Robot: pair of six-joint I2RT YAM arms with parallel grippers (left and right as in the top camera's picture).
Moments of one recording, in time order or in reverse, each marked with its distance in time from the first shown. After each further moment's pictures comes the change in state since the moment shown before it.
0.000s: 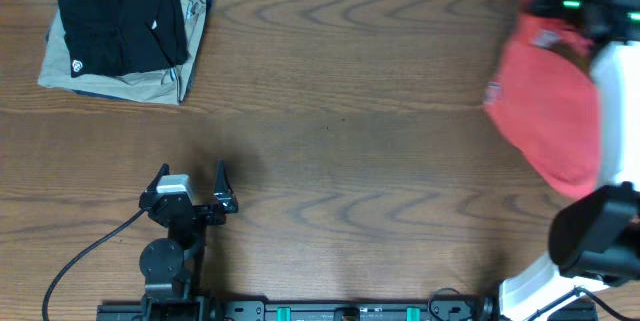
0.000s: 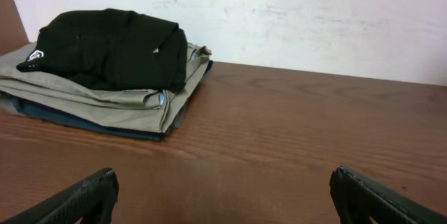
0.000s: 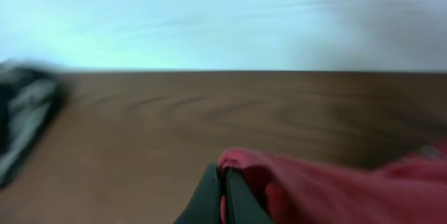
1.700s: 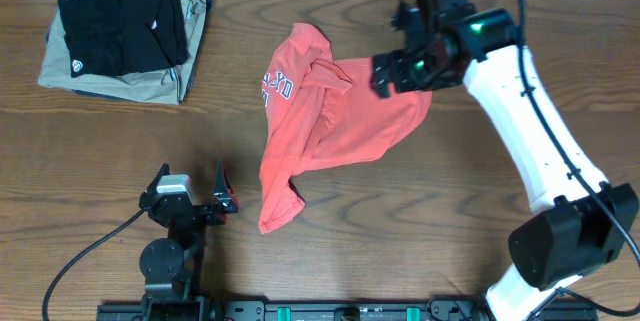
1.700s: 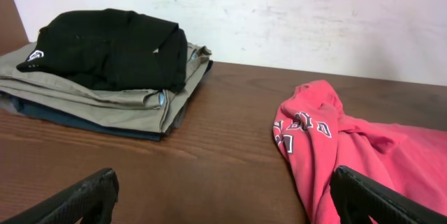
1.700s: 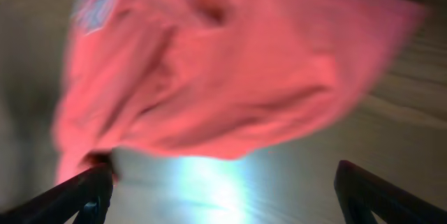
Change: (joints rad) left arm 0.000 0.000 0.000 0.000 0.000 0.000; right arm 0.426 0.006 -0.008 -0.554 0.339 0.129
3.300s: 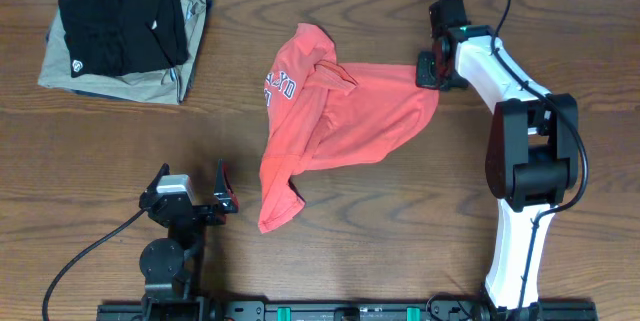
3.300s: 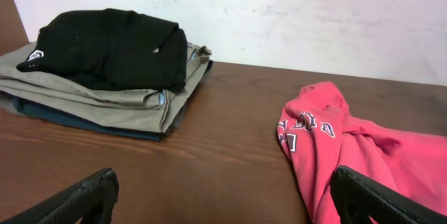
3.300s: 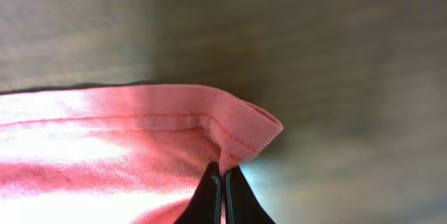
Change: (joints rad) left arm 0.000 0.000 0.000 0.000 0.000 0.000; right arm -0.164 0.425 -0.029 0.306 0.243 0.132
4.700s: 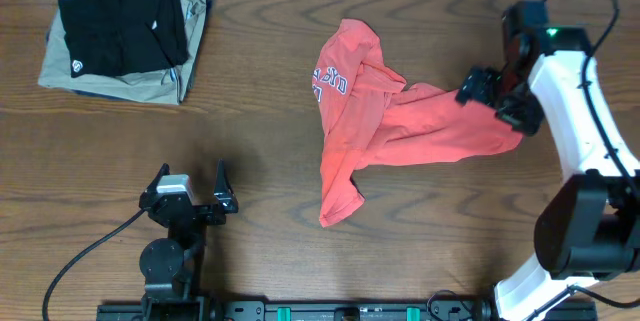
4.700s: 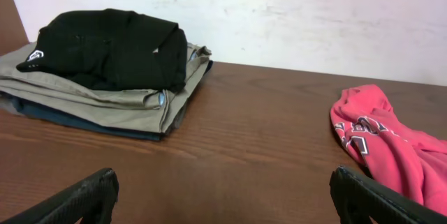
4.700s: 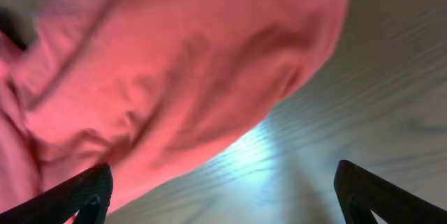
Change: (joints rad) left arm 0.000 0.000 0.000 0.000 0.000 0.000; right arm -0.148 -0.425 -0.200 -0.371 -0.076 0.203
